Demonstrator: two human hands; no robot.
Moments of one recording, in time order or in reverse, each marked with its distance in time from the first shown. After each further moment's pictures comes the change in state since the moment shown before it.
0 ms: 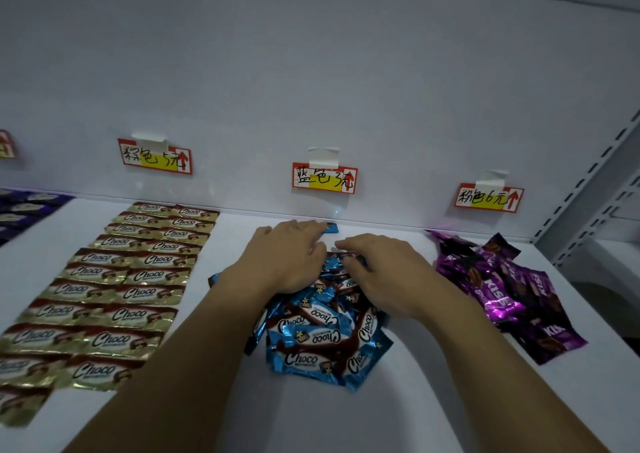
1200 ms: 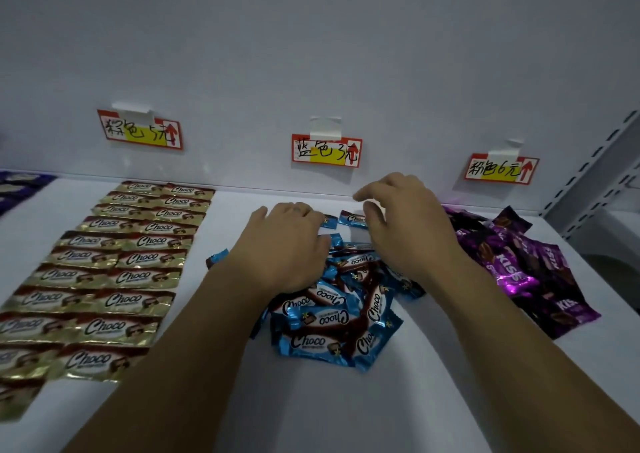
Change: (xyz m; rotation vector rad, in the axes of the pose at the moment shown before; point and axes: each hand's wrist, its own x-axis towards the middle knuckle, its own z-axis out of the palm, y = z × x) left_hand -0.022 0.004 -0.004 0.111 0.035 0.034; right_hand 0.010 0.003 0.000 -0.052 0.362 0.059
